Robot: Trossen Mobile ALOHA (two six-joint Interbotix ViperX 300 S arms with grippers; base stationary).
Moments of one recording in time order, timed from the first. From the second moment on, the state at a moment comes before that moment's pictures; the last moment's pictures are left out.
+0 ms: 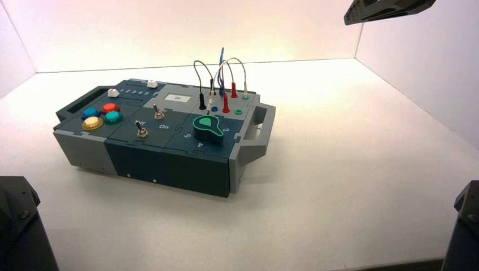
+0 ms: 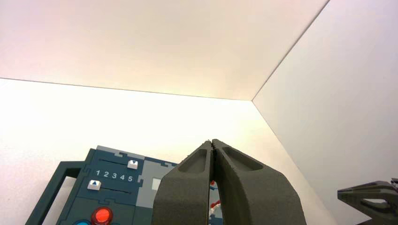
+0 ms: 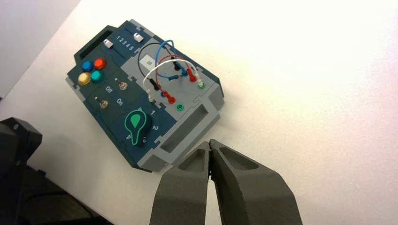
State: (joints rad) left arm -0.31 -1.31 1.12 -0.18 0.49 -0.26; right arm 0.55 -0.89 1.11 0.27 0.52 -0.04
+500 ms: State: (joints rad) left arm -0.31 -1.35 1.11 -0.20 0.50 -0.26; right arm 0.62 -0.89 1.11 0.27 0.50 -0.05
